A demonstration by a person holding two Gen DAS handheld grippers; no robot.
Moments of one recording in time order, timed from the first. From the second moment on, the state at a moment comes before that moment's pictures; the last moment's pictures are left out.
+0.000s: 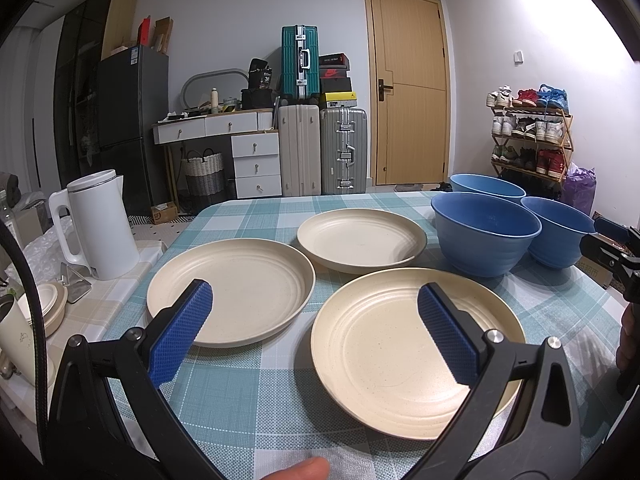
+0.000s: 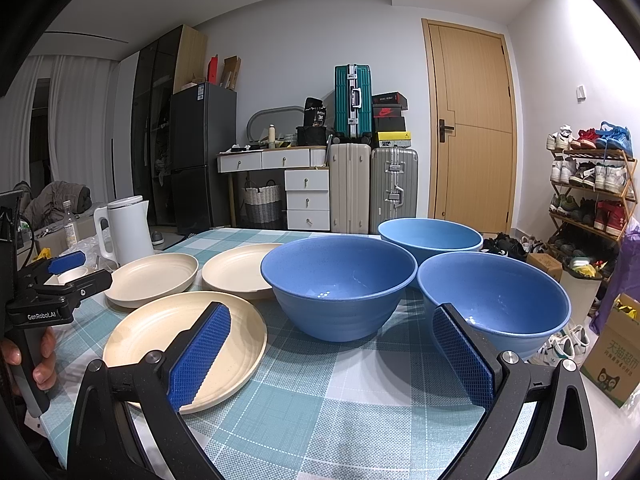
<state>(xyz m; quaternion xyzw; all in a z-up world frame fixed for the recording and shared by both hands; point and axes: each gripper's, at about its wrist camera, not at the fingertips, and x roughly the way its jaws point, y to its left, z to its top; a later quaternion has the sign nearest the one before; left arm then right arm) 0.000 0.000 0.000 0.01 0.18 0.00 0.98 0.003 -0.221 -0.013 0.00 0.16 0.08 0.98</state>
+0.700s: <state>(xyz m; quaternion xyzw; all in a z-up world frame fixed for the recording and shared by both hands) 0.000 -0.003 0.000 0.01 0.19 -0.01 0.98 0.010 -0.214 -0.014 -0.01 0.18 0.07 0.98</state>
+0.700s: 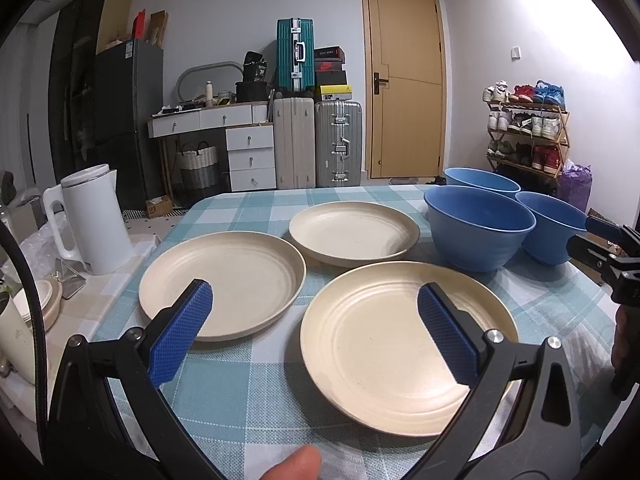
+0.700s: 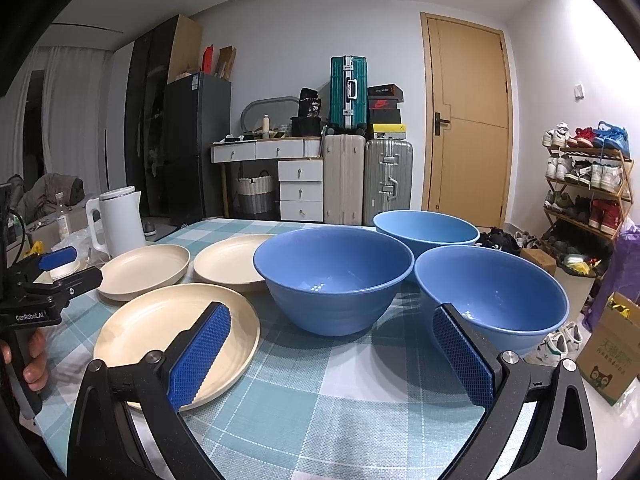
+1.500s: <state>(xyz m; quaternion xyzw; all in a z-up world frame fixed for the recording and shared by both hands) 0.025 0.040 0.032 -0.05 0.28 0.03 0.96 0.035 -0.144 0.025 0.01 0.24 0.18 0.96</state>
